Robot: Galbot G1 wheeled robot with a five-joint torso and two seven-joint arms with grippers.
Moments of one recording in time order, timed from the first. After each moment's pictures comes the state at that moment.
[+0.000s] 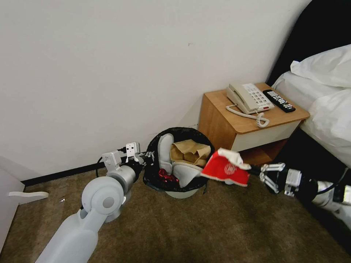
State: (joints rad) left arm 1.04 -1.09 -0.21 -2.15 -1.13 0.57 -0.56; right arm -1.43 0.62 0.84 1.95 0.75 0.45 -0.94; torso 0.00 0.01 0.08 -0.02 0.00
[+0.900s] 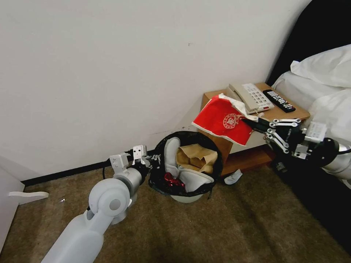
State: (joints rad) left arm 1.02 -1.09 -0.14 -2.14 -1.12 0.58 -0.56; right arm -1.30 0.49 0.76 2.06 0.86 0.32 -0.75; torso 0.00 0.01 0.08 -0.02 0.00
